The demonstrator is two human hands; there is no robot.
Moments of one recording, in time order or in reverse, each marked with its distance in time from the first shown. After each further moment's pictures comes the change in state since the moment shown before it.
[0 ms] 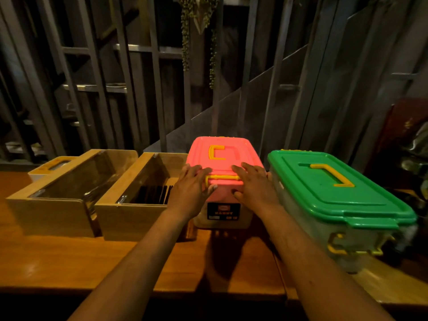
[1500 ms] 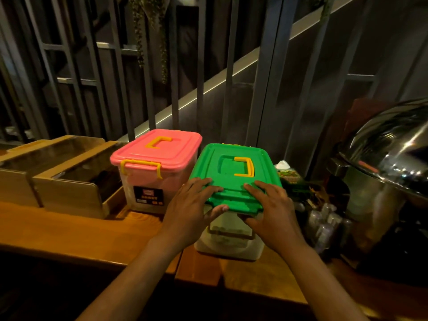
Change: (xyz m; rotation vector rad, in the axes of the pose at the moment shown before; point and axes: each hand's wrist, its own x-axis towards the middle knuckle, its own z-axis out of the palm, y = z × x) left_hand -0.044 0.271 0.075 -0.072 0.188 0.098; right_hand -0.145 0.265 -0.066 0.270 0.176 -0.121
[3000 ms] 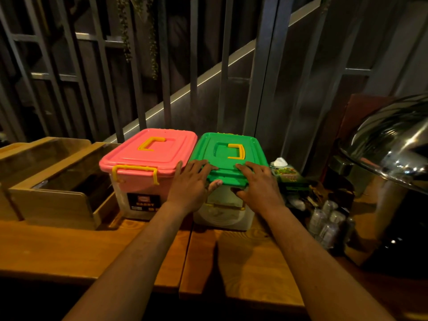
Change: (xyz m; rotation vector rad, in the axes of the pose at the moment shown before) left_hand 0.080 -0.067 0.044 0.214 -0.045 0.058; right_hand 0.093 0.010 0.053 -0.139 -0.077 0.079
